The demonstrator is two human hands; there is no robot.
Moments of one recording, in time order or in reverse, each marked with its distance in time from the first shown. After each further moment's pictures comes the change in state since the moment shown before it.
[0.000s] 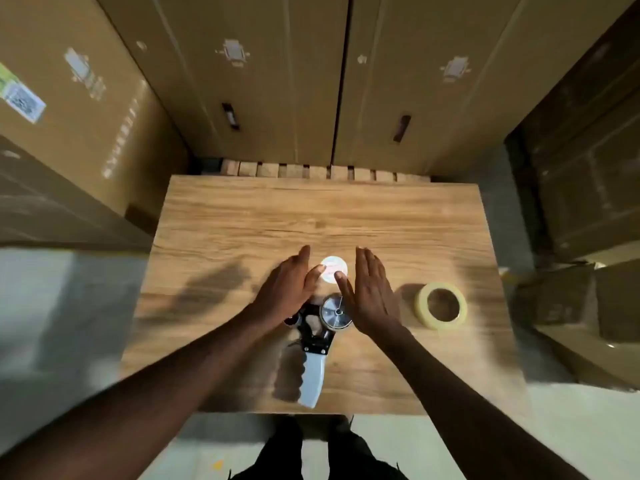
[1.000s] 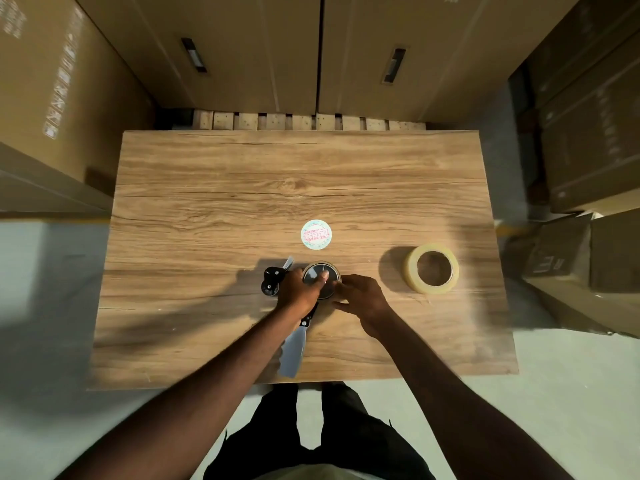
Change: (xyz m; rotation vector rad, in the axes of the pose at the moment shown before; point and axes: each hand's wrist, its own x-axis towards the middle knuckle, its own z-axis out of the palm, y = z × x) left_hand -0.013 0.027 0.105 -0.600 -0.109 -0.702; right_hand -0.027 0.060 0.053 1.234 -0.320 0.655
